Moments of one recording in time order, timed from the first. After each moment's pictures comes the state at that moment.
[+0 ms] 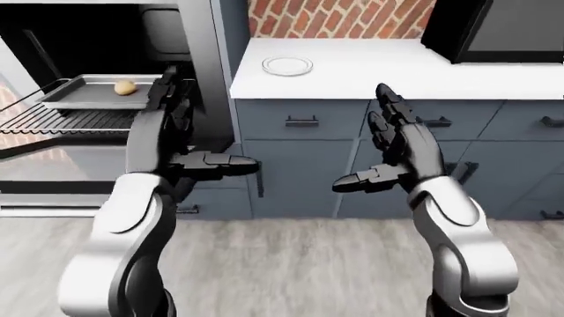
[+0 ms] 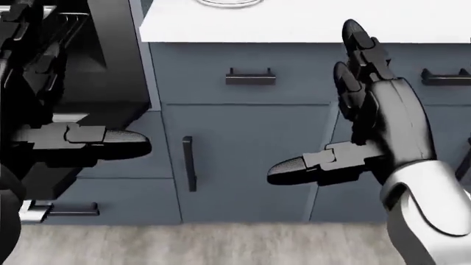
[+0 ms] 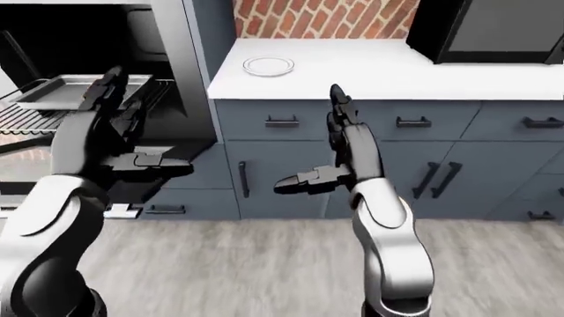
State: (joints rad) left arm -0.52 0.17 0.19 -0.76 -0.20 1.14 0.09; right arm -0.40 -0.14 -0.11 -0.62 0.08 0.91 0.10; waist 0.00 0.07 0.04
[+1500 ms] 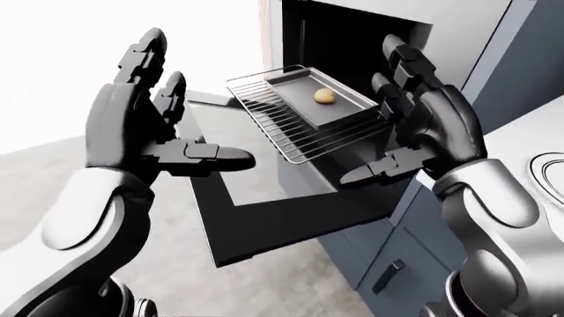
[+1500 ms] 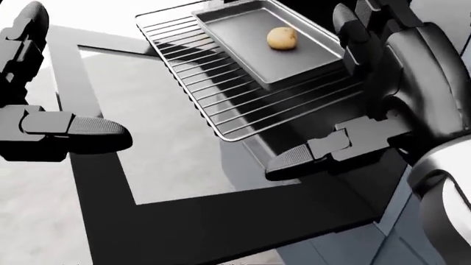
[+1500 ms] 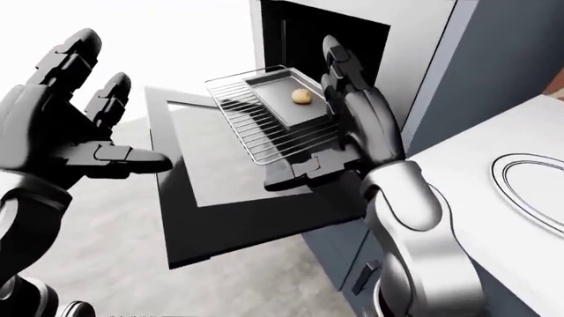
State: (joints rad) left arm -0.63 0.39 0.31 -0.86 -0.88 1.24 0.52; right arm -0.58 -0.23 -0.13 -0.85 0.14 1.16 0.14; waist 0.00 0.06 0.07
